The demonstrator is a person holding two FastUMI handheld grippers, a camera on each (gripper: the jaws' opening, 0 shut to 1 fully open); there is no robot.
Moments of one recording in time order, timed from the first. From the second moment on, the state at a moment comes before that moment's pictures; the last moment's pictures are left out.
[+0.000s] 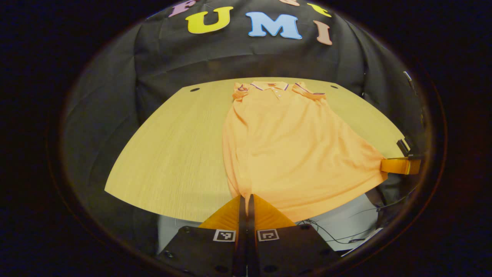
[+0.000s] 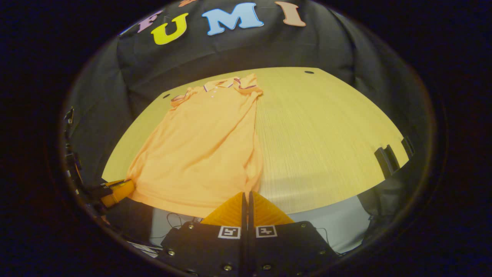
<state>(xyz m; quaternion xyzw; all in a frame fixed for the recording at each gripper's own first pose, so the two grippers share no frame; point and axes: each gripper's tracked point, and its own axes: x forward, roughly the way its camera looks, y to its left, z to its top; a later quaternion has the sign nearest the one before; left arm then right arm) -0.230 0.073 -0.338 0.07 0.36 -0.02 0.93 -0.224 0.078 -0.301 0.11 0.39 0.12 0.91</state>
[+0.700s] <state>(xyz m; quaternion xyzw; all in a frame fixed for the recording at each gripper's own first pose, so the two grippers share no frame) -0.151 0.020 -0.217 0.00 0.29 -0.01 0.96 -0.139 0.041 -0.162 0.13 0.25 0.15 0.95</state>
